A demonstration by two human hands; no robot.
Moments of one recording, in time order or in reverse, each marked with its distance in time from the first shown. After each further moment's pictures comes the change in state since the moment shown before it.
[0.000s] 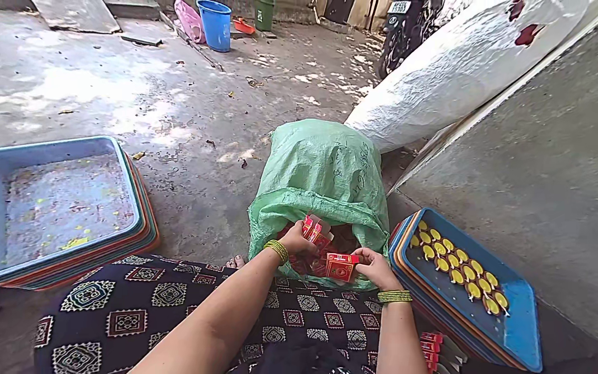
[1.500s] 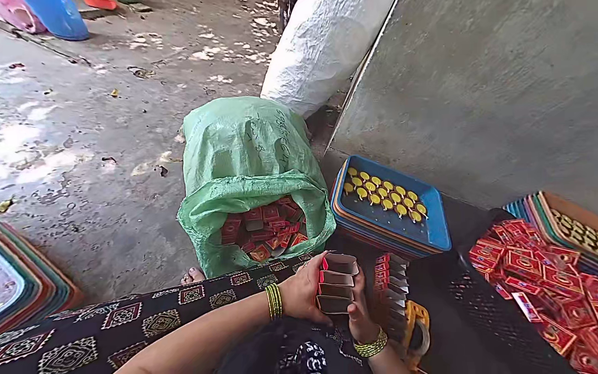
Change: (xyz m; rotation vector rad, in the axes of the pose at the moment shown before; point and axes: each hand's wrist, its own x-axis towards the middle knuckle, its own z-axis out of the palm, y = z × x) left_hand -0.129 0.012 0.160 0.376 -0.530 0.760; right_hand -0.217 0.014 0.064 0.475 0.516 -0.323
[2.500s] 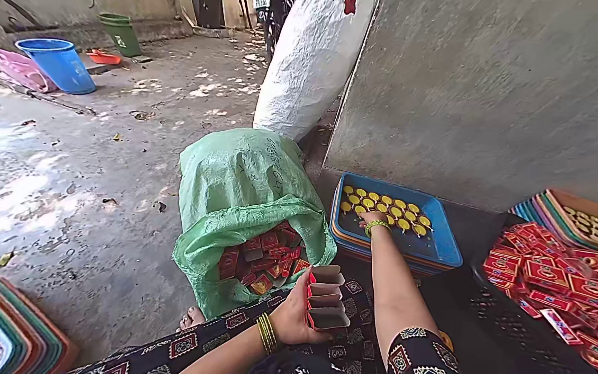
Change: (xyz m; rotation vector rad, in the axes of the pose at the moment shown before) left_hand 0.007 -0.037 -0.012 -0.085 0.160 0.038; right_hand 0.311 0.114 -0.140 -0.581 0.534 0.969
